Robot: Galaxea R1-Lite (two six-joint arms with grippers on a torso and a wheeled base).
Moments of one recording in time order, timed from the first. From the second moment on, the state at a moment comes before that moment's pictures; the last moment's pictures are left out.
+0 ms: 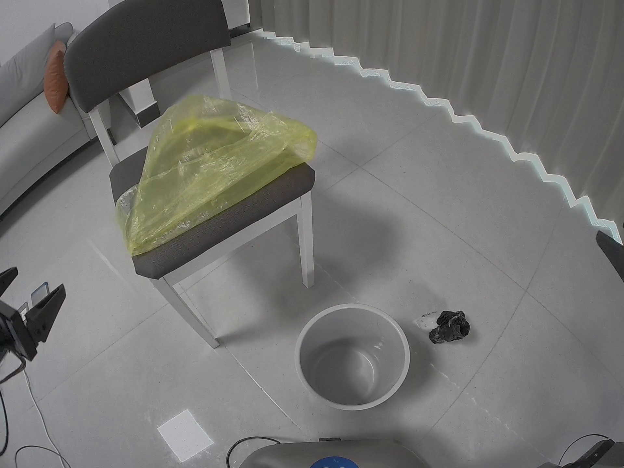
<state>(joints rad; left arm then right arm) -0.02 0.74 -0.52 -0.04 0.01 0.14 0.05 0.82 -0.56 -0.23 0.14 0.02</state>
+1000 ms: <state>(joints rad) -0.14 1.47 -0.83 -0.28 0.21 0.46 0.04 0.97 -0.54 -0.27 0.14 0.05</state>
